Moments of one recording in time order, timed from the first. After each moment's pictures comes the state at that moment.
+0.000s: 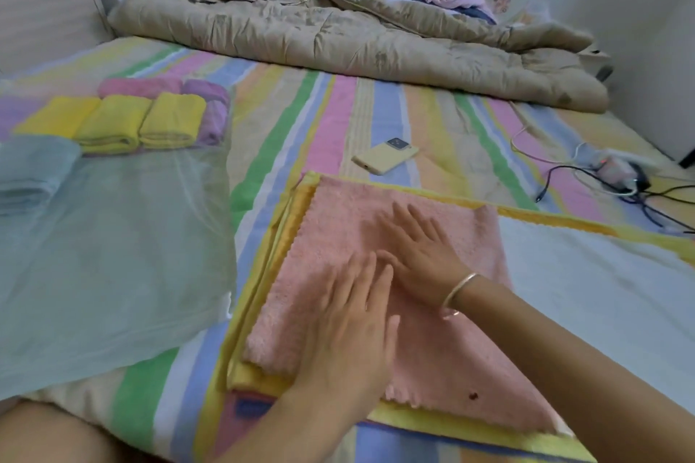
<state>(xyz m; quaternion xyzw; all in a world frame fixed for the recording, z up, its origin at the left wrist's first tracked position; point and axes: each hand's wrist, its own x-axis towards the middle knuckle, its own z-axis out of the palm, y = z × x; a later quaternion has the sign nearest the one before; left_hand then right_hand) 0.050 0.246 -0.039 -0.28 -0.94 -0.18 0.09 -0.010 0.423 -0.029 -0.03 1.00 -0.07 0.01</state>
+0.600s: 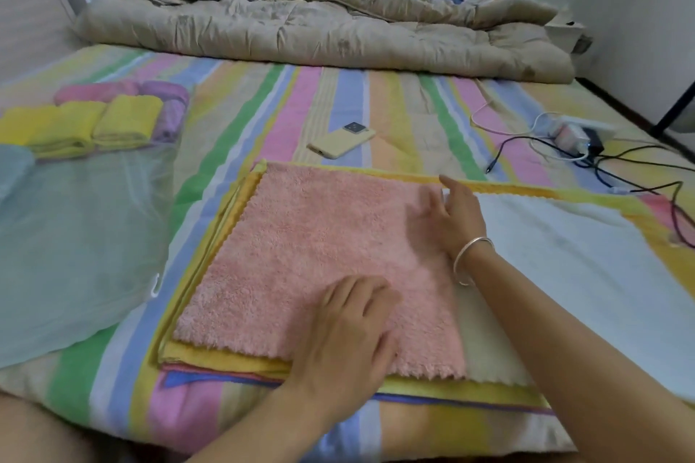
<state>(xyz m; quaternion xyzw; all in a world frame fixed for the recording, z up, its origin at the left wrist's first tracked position) 0.098 0.305 -0.041 -0.41 -0.88 -0.23 0.11 0.003 0.549 -0.047 0.21 0.89 -0.35 -0.19</state>
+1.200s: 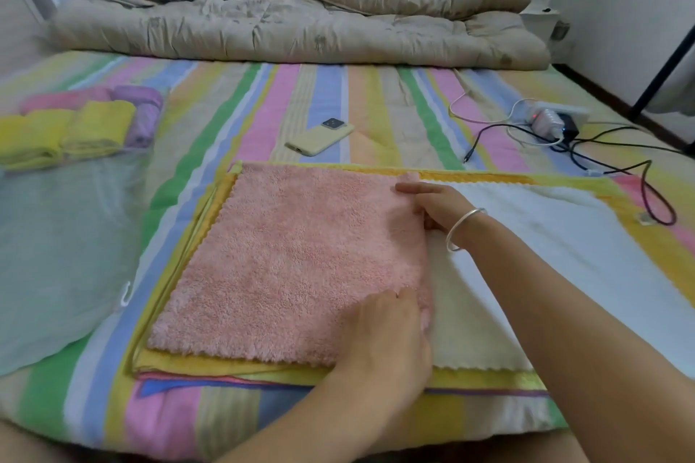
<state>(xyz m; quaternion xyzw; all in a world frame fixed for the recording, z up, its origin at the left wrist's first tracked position) 0.128 0.364 -0.004 -0.31 -0.93 -0.17 -0.06 0.010 0.558 -0.017 0.25 0.77 -0.59 -0.02</state>
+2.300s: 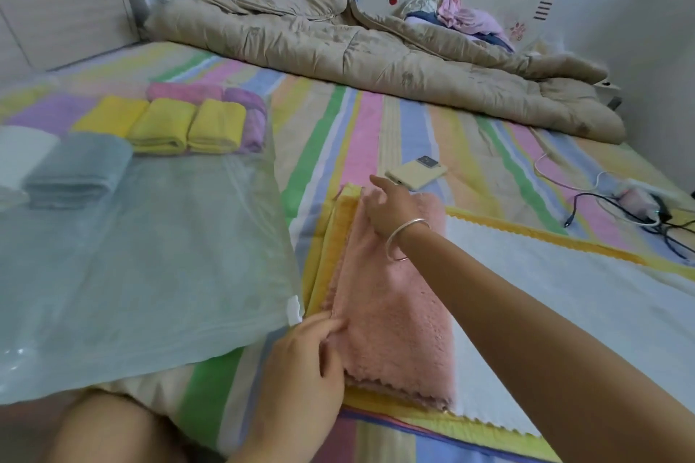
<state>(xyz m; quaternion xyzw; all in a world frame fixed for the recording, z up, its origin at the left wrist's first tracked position) 0.066 0.149 -0.021 -0.10 -0.88 -0.46 0.03 -0.116 0.331 -0.003 0.12 0.92 -0.37 -0.07</state>
